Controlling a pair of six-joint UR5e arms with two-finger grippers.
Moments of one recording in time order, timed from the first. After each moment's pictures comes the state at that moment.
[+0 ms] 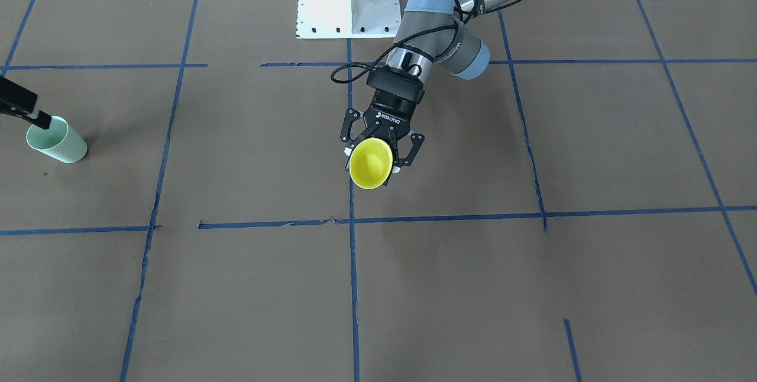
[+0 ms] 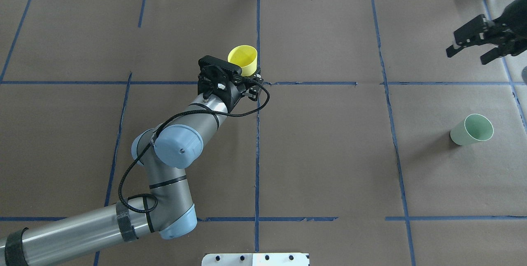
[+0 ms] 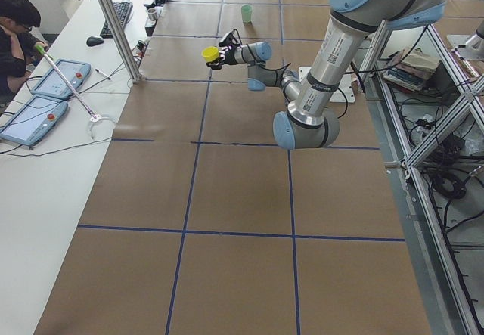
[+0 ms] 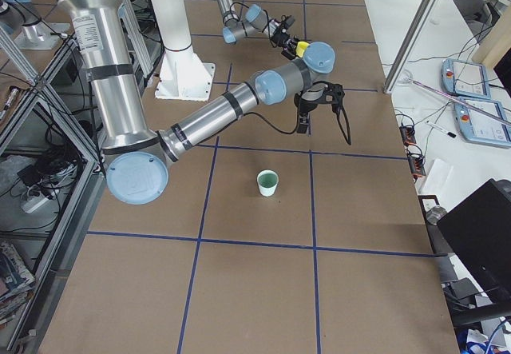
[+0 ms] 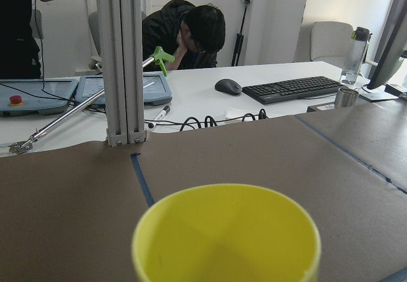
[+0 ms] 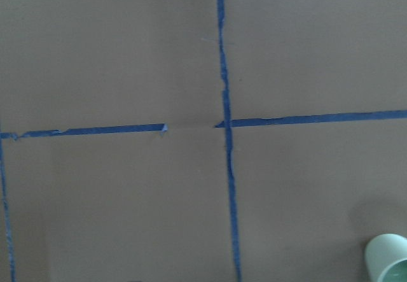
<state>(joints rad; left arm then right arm) -0.39 -2.23 -1.42 -2.58 -0.98 -0.79 1.20 -1.30 1.92 -1.71 2.49 0.69</state>
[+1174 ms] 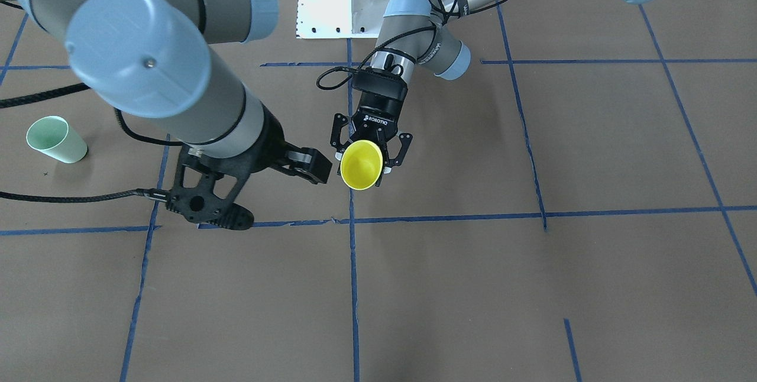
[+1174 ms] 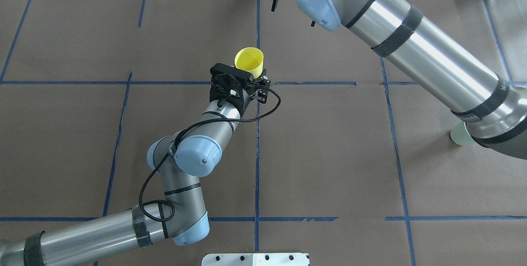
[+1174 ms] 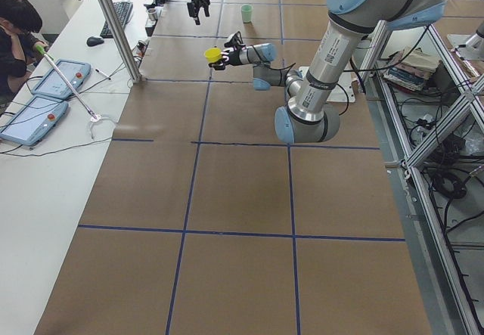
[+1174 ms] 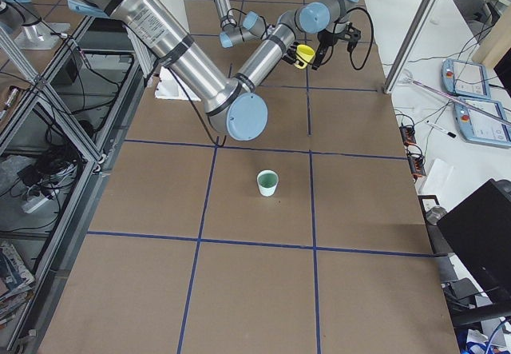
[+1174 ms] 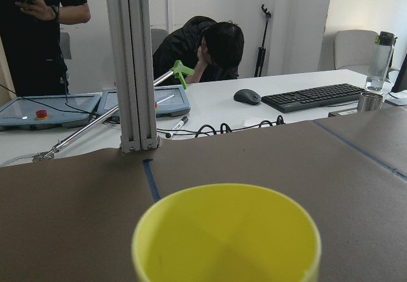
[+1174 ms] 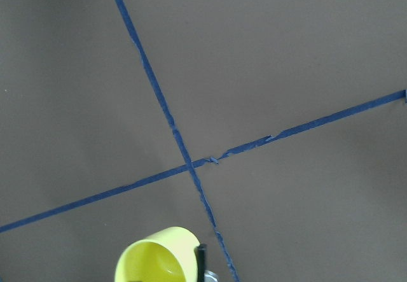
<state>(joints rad) -0.36 -2.29 -1.35 -2.58 -0.88 -0.79 0.94 -0.47 1.31 -1.91 2.39 1.15</state>
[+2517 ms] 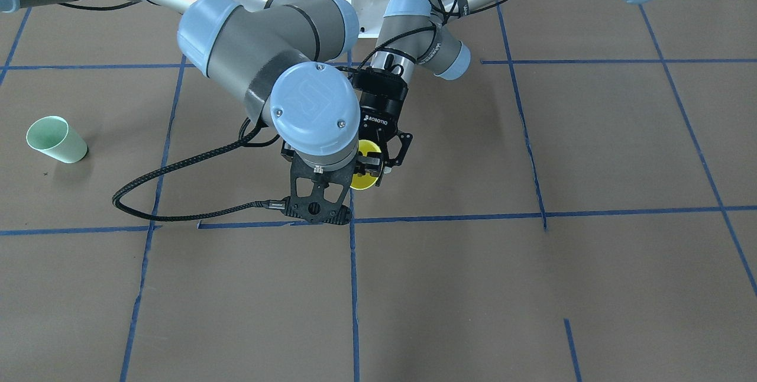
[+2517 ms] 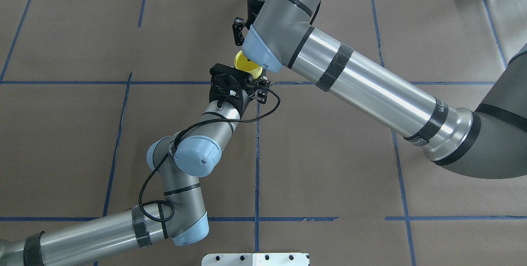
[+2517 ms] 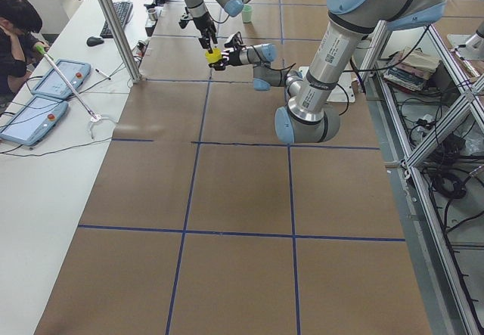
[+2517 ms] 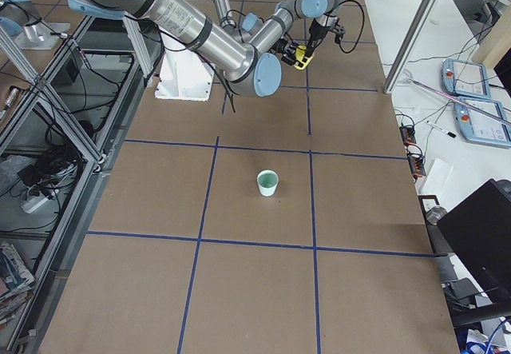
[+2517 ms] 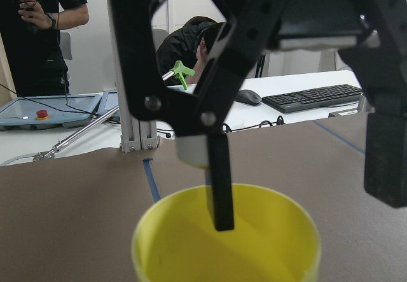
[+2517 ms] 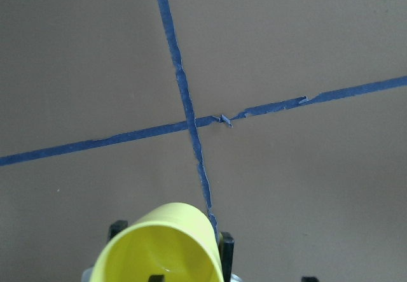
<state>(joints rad) -0.36 -2.28 -1.35 -2.58 -0.88 -0.79 0.79 -0.42 1.17 -1.91 2.30 1.04</state>
